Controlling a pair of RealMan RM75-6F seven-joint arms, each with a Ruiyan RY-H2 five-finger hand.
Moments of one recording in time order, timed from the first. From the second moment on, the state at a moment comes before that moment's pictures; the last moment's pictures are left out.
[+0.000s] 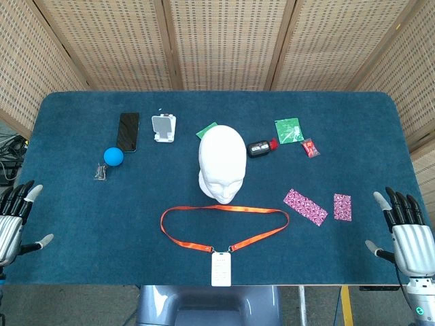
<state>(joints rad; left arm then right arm) -0.10 -1.12 -0.03 -1.57 1.56 1.52 -0.01 0.06 -1.14 0.07 -1.57 -1.57 1.57 -0.05</state>
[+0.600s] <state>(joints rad) -0.12 -1.14 -0.05 -1.56 1.54 1.50 -0.01 0.22 -1.15 0.08 -1.57 -1.54 1.28 0.08</state>
